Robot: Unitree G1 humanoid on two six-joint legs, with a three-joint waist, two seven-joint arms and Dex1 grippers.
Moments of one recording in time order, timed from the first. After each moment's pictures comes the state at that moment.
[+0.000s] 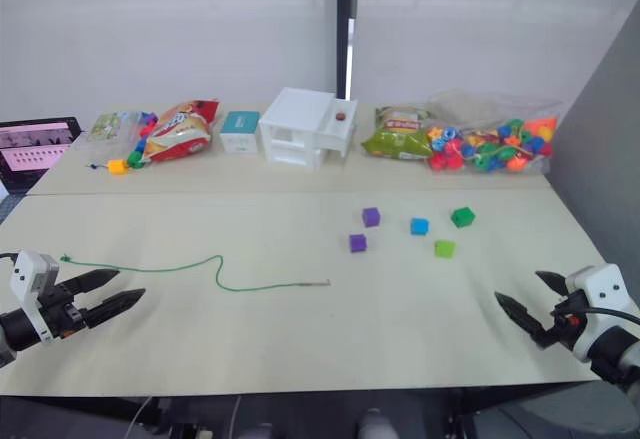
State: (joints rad) left arm 0.05 0.83 0.49 0.14 -0.55 0.34 -1.08; right arm 0.23 -0.73 -0.60 -0.18 0.45 0.33 0.84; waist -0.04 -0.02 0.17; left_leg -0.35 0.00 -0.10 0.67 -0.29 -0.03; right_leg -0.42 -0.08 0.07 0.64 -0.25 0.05
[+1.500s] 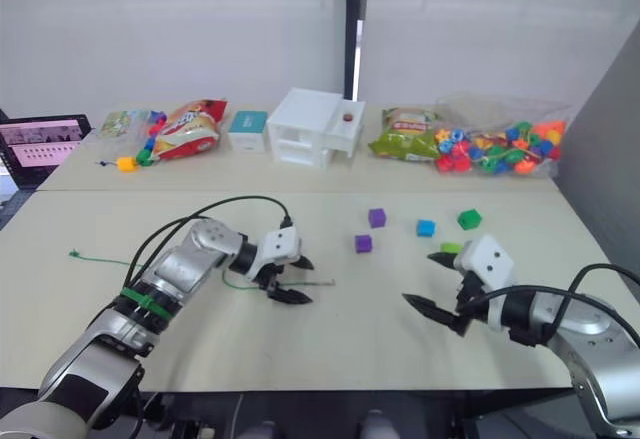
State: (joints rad) left arm -0.78 0.50 -0.46 0.37 -0.05 0.25 -1.27; right arm 0.03 -0.85 -0.26 -0.47 0.50 0.52 0.87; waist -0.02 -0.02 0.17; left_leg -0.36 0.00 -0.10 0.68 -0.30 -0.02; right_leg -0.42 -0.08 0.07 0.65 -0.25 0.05
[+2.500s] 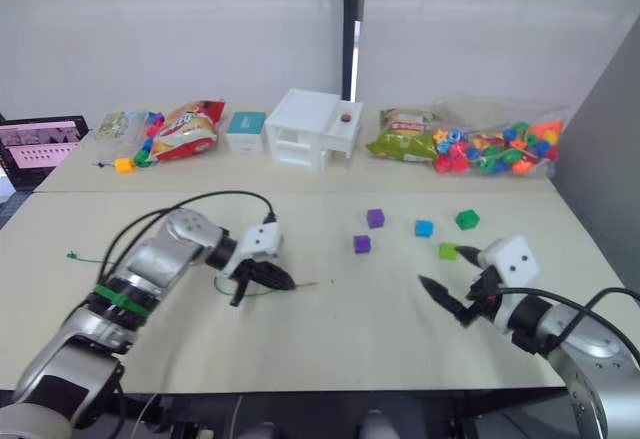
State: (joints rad) left arm -0.78 0.65 -0.37 0.17 -0.12 0.47 -1.46; right arm 0.10 -0.66 -0.39 -0.51 0.49 0.53 0.63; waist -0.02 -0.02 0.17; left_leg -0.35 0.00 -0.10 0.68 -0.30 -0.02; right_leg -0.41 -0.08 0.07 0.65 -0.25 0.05
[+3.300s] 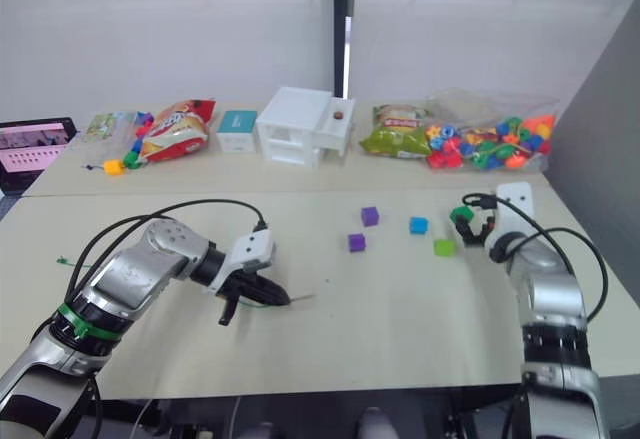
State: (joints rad) left arm -0.67 0.71 -0.38 -0.11 -0.20 0.70 -1.35; right arm -0.59 -0.59 -0.21 0.39 0.20 0.47 0.36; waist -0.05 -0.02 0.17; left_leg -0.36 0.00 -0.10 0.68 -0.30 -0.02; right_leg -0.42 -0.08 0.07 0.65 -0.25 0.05
